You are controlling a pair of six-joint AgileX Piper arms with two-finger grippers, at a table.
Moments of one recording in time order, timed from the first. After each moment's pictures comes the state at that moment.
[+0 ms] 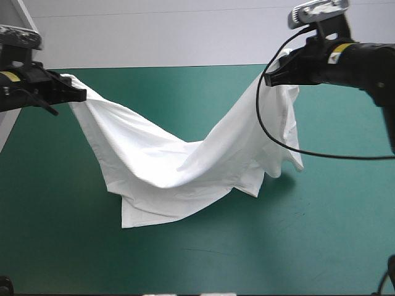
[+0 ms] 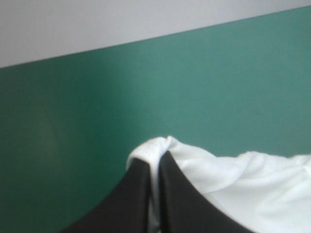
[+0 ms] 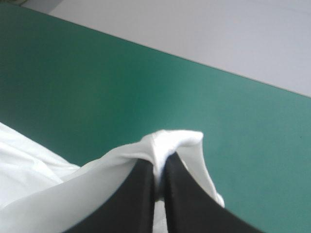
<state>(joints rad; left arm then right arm) 0.03 1.36 -1.77 -0.22 1.14 0.30 0.32 1.50 -2.06 0.11 1.18 -0.09</state>
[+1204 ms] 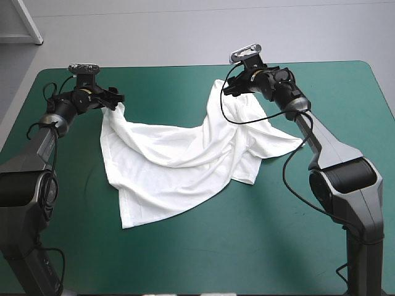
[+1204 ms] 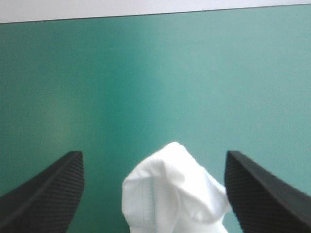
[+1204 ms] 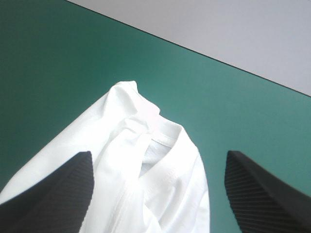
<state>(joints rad) 0.03 1.97 -1.59 -0.22 0.33 0.30 0.32 2.12 -2.00 0.03 0.54 -0.16</state>
